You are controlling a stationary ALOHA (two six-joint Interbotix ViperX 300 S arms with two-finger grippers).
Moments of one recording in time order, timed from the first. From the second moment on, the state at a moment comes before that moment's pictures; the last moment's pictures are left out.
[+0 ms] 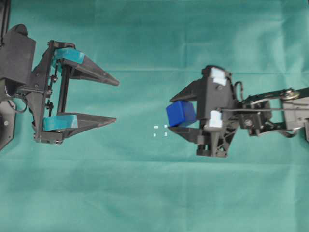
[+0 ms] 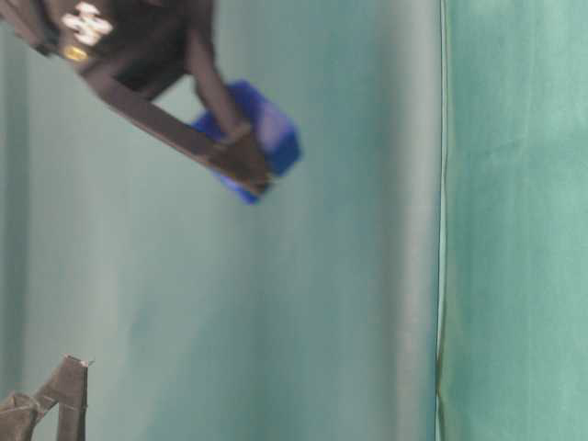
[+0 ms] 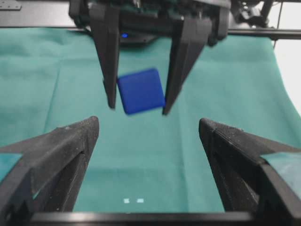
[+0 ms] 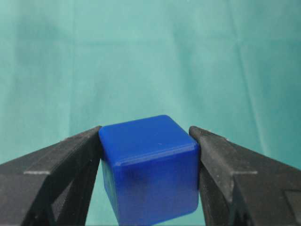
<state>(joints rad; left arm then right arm) -0.05 -0.57 0.68 0.00 0.12 -0.04 0.15 -0.21 0.50 -0.52 0.45 0.74</state>
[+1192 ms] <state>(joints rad) -0.05 -0.57 0.68 0.00 0.12 -0.04 0.05 0.23 0.51 -0.52 0.03 0.76</state>
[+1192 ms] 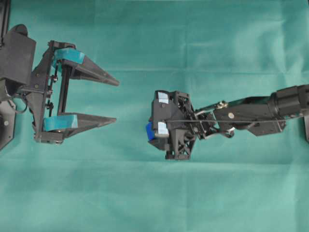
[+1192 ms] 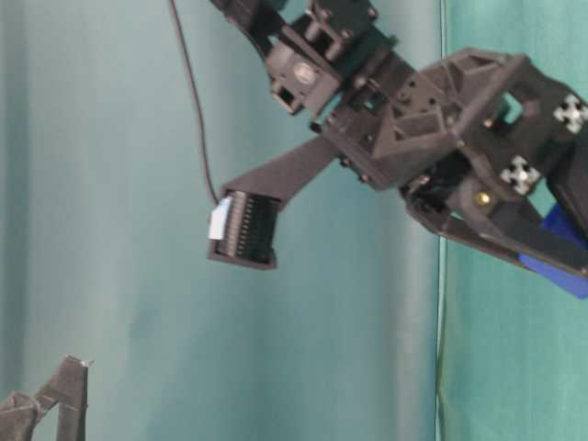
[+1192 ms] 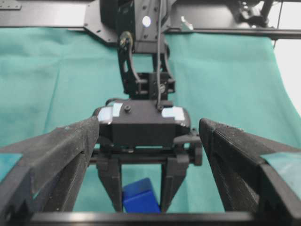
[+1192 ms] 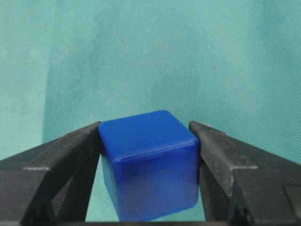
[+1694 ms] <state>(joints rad) -0.05 -0.57 0.68 0.00 0.12 -0.04 0.01 0.30 0.50 -0.52 -0.06 0.76</state>
